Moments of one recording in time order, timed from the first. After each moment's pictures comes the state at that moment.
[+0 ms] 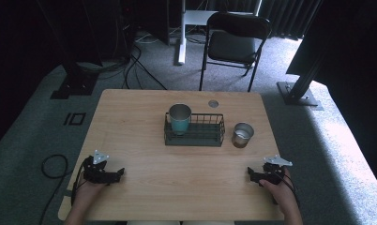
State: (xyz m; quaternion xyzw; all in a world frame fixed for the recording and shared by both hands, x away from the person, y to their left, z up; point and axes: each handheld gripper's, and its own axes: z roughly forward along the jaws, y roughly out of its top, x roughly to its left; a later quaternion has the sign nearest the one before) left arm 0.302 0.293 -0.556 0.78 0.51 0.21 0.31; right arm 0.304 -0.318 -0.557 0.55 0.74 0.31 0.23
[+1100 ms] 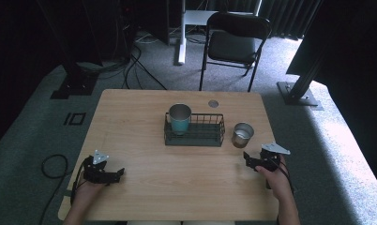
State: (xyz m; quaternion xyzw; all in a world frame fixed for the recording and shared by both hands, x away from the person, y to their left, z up) left arm 0.302 0.294 -0.556 0.78 0.51 0.21 0.31; right arm 0.339 -0.304 -0.533 0.53 0.71 0.37 0.26
